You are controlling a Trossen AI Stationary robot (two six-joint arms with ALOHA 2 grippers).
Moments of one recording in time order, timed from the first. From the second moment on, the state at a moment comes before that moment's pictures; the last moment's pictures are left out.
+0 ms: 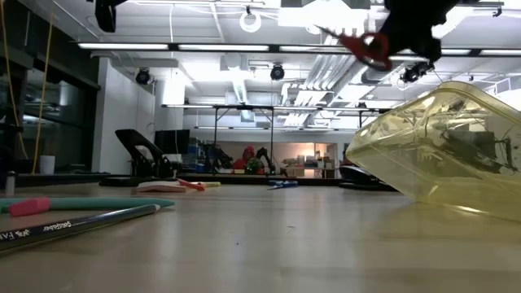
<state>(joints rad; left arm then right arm) 0.18 0.42 0.56 -0.04 -0.28 -0.23 0.15 0.94 0.88 -0.63 0.36 0.76</state>
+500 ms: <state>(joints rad) 0.18 0.49 0.56 -0.04 -0.10 -0.23 0.25 0.86 0.46 0.45 0.44 0.39</state>
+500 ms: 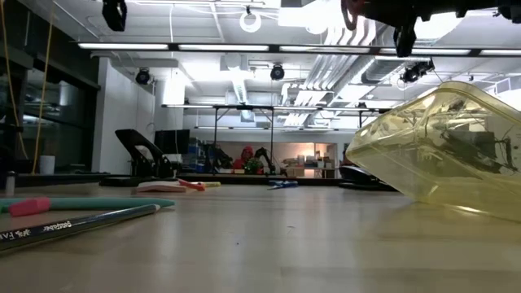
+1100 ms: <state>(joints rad) 0.18 0.61 0.56 0.02 -0.07 -0.23 0.16 0.86 0.46 0.38 0.23 0.52</state>
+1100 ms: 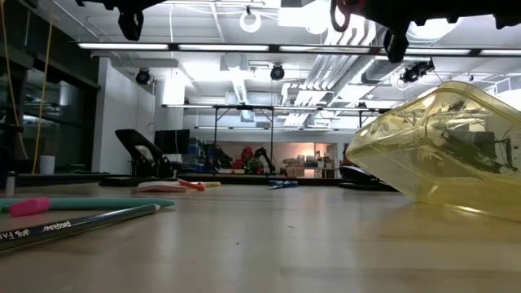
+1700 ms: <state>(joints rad) 0.18 0.61 0.56 0.02 -0.11 -0.23 0.54 0.86 0.46 -0.16 0.17 1.16</state>
